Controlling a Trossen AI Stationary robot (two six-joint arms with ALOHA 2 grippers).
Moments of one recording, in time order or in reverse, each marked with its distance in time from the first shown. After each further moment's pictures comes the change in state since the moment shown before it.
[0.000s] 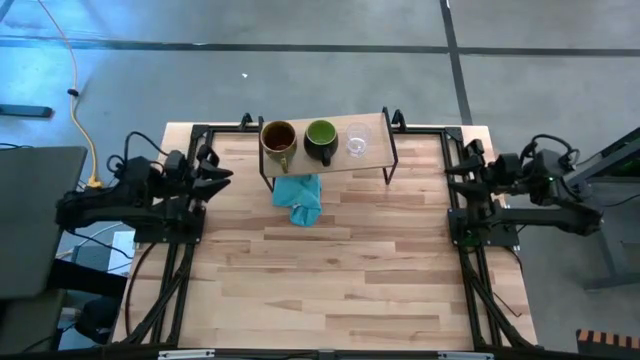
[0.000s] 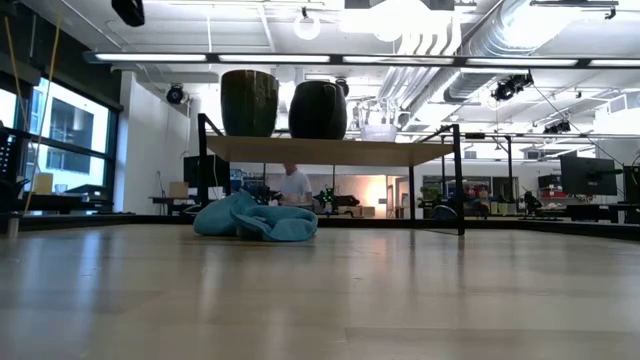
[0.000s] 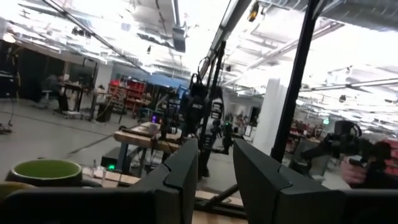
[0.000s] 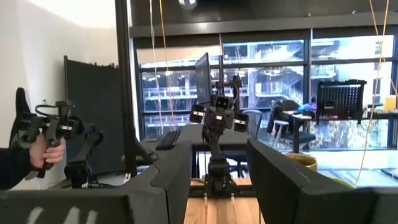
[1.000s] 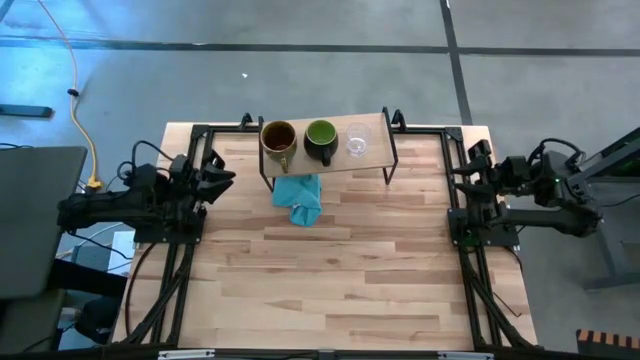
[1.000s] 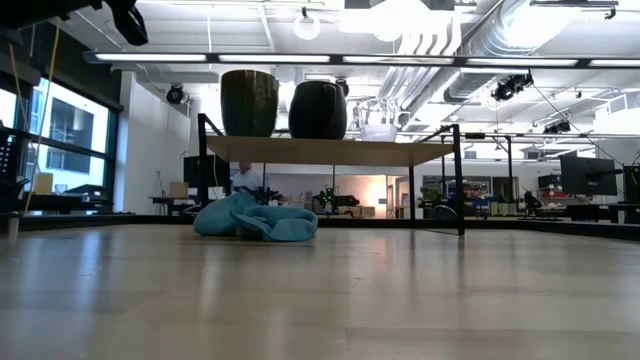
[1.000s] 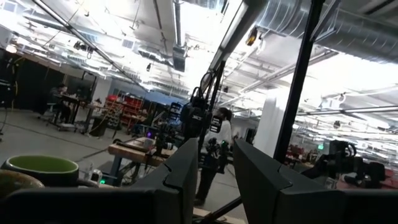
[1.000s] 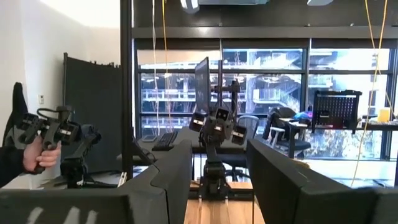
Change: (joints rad) left arm -0.001 -0.027 -0.166 0.237 -0.027 -0.063; right arm 0.000 -0.059 0.000 -0.038 0.000 -0.045
